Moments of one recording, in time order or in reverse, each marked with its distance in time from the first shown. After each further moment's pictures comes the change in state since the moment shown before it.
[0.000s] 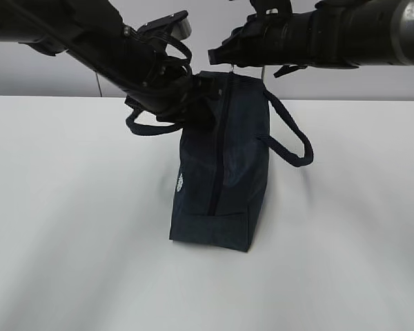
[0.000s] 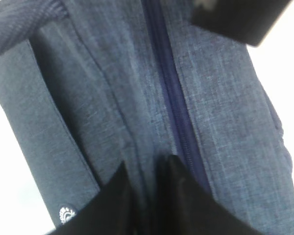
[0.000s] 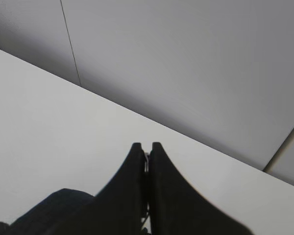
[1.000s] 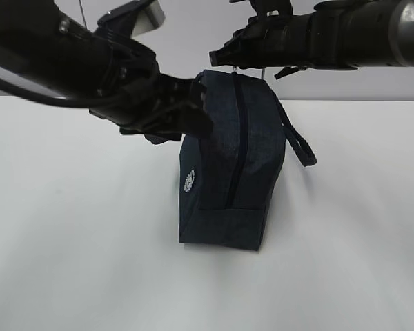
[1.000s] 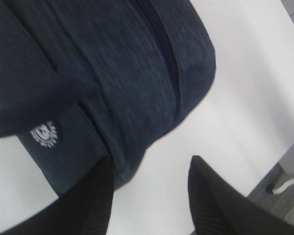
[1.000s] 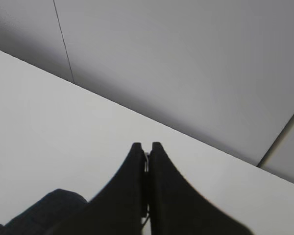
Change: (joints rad) left arm -0.086 -0.324 0.316 0.008 -0.090 -0.066; right arm 0.002 0.006 0.001 0.000 -0.020 0.000
